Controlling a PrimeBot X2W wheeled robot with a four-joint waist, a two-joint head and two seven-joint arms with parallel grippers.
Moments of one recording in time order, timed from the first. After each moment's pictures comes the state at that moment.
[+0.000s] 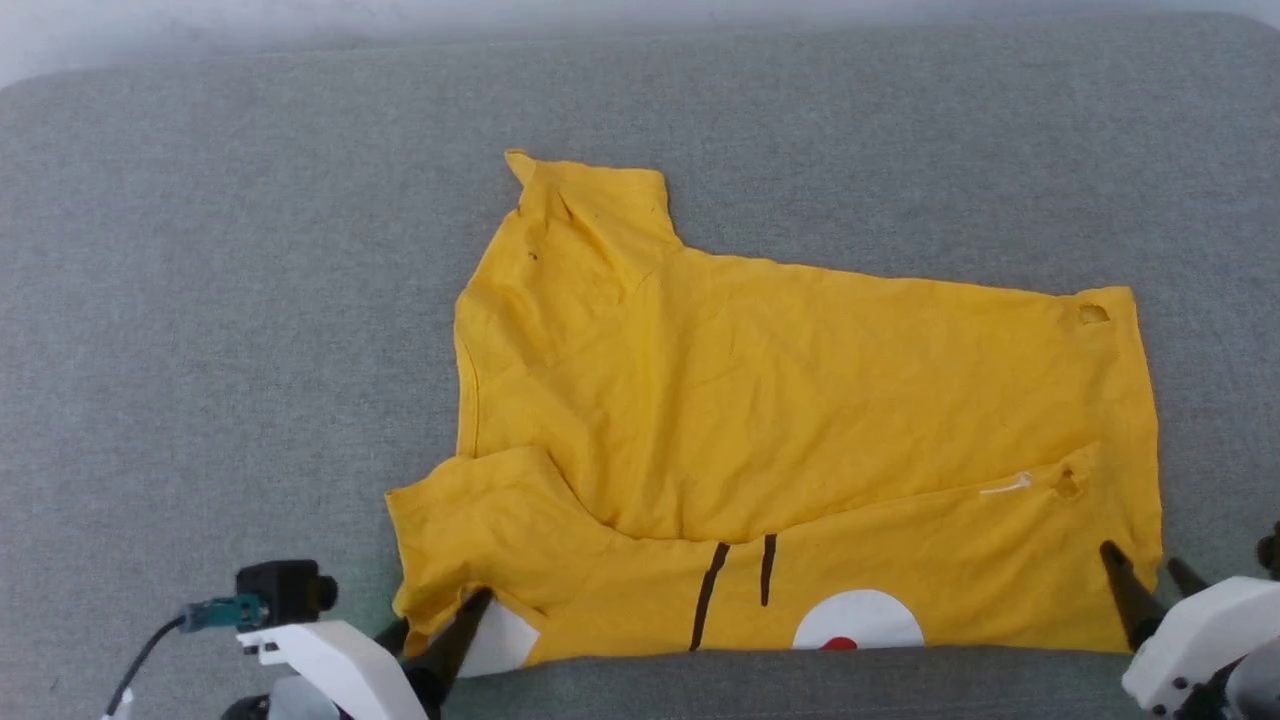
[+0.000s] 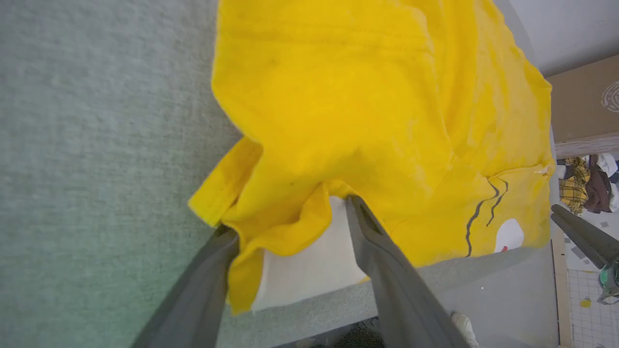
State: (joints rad) left arm 0.07 0.22 -0.10 0.07 -0.76 -0.06 0.44; right arm 0.04 -0.05 -0.32 0.08 0.30 0.13 0.45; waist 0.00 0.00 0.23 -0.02
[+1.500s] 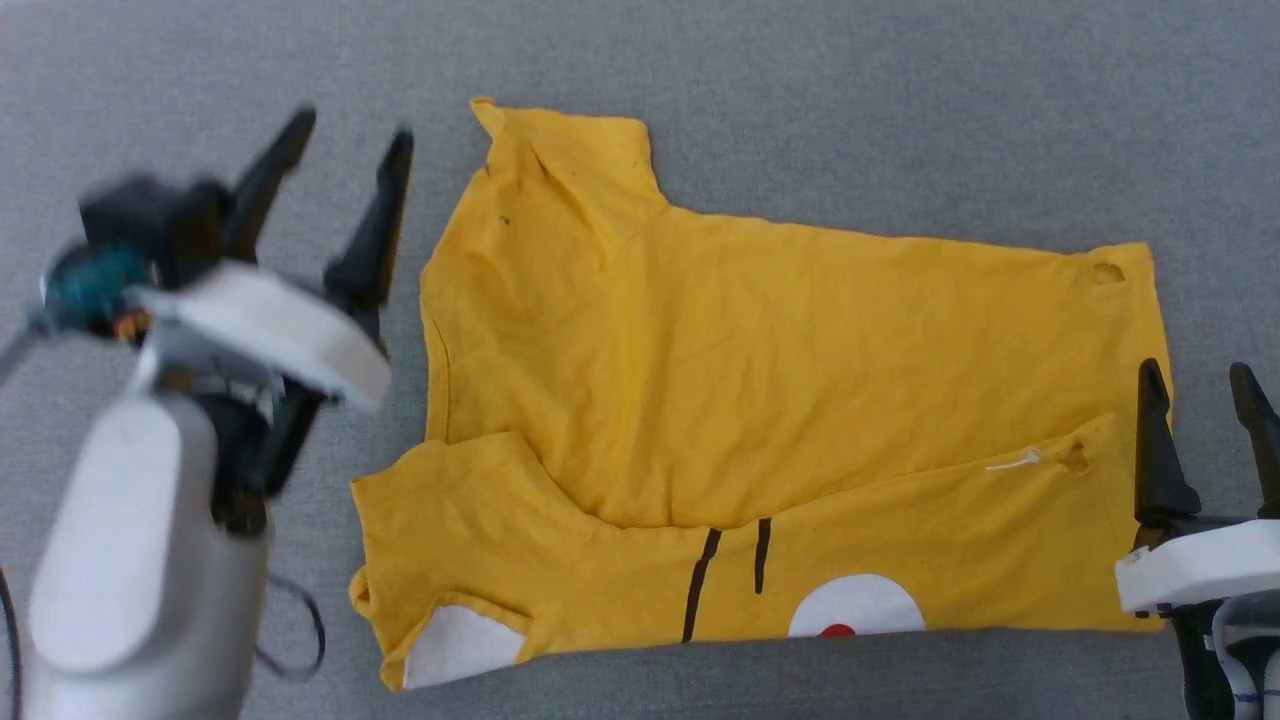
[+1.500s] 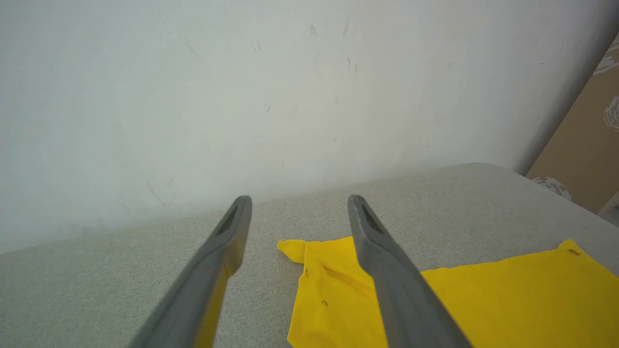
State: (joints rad) left arm -0.44 0.30 -0.11 -0.05 -0.37 -0.11 0.12; right arm -0.04 -0.05 -0.24 -0.06 0.12 0.13 -0.05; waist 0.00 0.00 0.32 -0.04
